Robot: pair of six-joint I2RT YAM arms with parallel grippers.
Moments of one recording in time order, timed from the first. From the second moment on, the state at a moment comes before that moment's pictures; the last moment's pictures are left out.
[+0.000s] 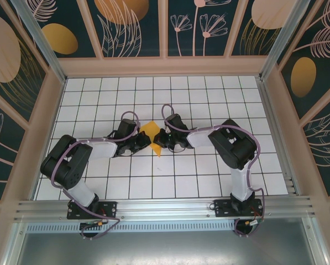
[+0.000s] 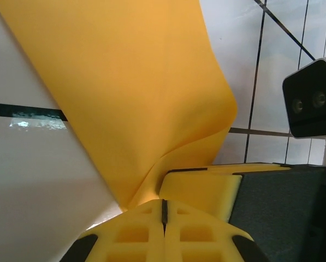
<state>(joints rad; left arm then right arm) -0.50 1.66 0.66 0.18 0.36 -0.93 0.74 1.98 1.00 0.18 -0.42 1.08</state>
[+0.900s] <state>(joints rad) -0.51 1.71 0.69 0.13 0.29 -0.91 0.74 1.93 1.02 0.13 -0.45 1.02</state>
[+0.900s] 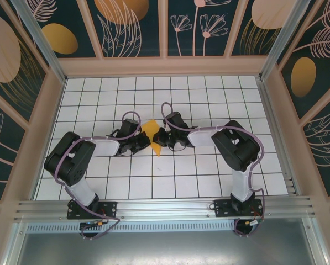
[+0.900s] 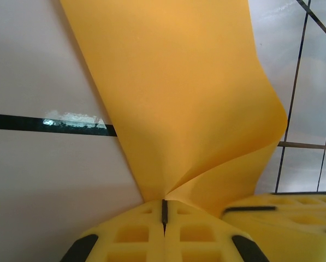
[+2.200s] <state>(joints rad) -0.51 1.71 0.70 0.13 0.28 -0.91 0.75 1.85 0.86 0.09 -0.52 0.94</state>
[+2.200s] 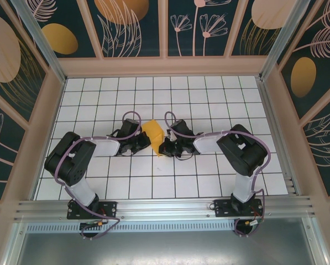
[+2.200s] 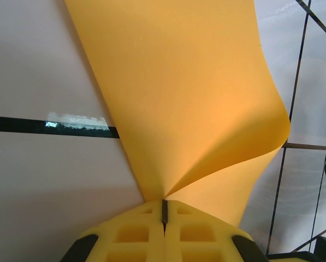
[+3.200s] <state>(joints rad) -0.51 1.71 0.70 0.12 0.27 -0.91 0.79 1.84 0.86 0.05 -0.52 0.88</state>
